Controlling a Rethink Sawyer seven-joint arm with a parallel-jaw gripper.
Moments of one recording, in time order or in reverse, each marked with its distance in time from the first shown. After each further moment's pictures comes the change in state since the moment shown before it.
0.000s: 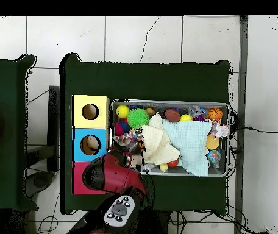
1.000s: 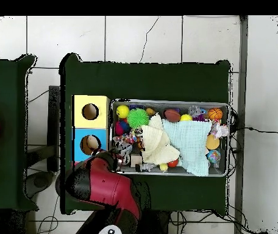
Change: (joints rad) arm 0.094 -0.185 -0.080 0.012 0.011 0.179 0.000
